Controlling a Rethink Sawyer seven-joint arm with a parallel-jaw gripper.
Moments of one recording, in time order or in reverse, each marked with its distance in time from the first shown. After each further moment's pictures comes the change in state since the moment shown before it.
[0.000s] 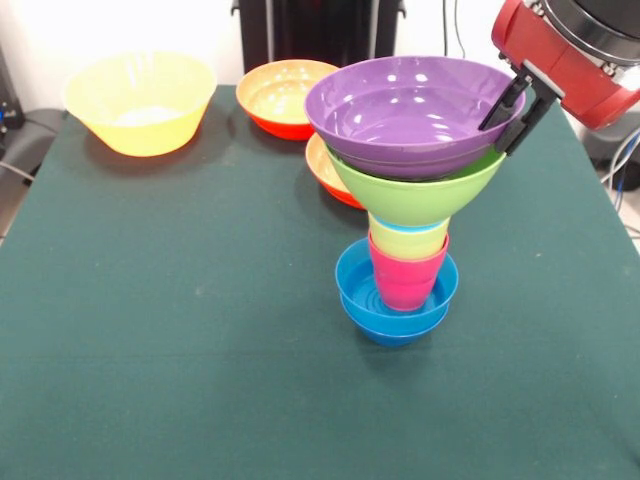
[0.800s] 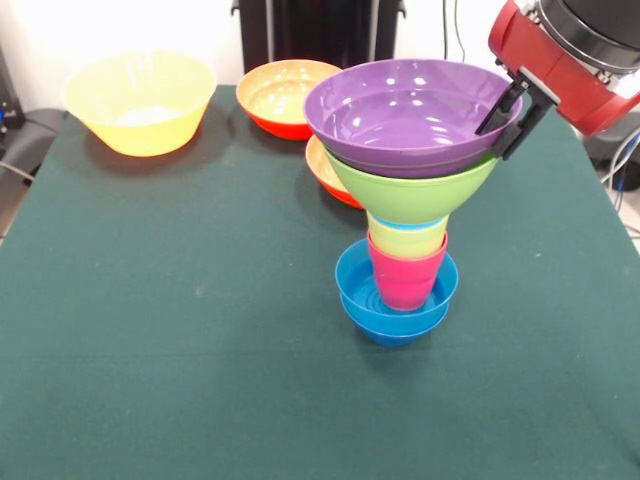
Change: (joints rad) arm -0.001 0.007 0.000 -0.001 0.000 0.000 0.000
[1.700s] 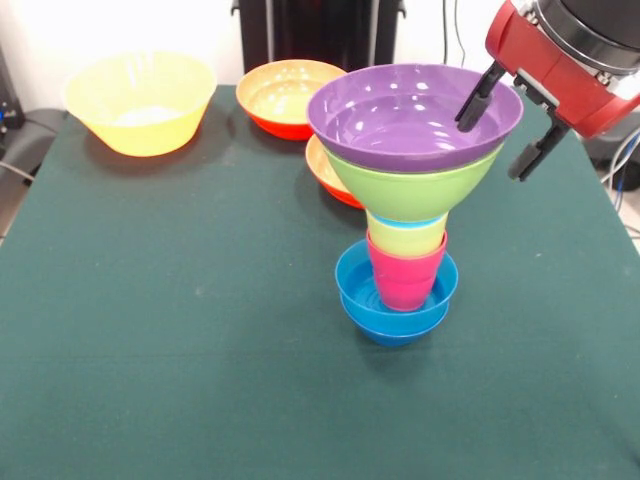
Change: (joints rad) arm -0.015 0.001 0.000 -0.023 0.000 0.000 0.000
